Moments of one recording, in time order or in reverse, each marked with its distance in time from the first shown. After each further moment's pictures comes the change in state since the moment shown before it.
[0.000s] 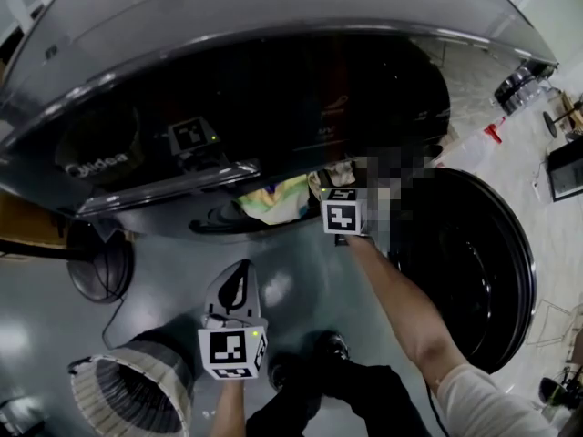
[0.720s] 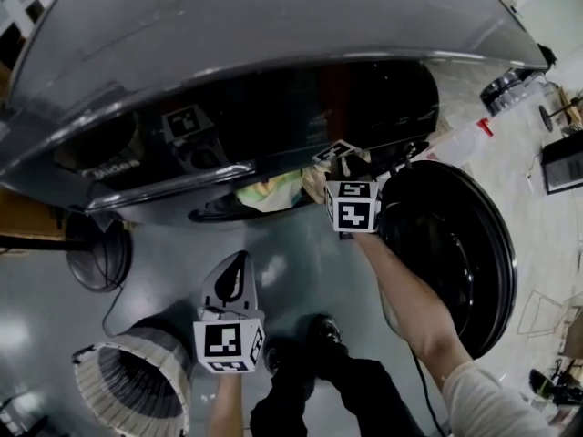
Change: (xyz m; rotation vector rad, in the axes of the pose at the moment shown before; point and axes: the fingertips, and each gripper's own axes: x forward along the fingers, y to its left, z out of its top) left arm -0.016 -0.012 0.031 -0.047 0.009 -0.019; right arm -0.053 -0.012 0.045 0.014 -0.058 0.067
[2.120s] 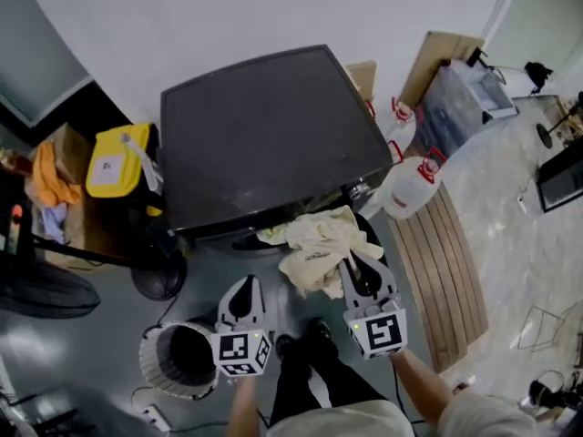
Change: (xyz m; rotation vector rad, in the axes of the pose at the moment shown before) left arm -0.186 -0.144 0.306 -0.012 -0.077 0.062; right arm -0.481 -0.054 0.282 -0.026 -0.419 0.268
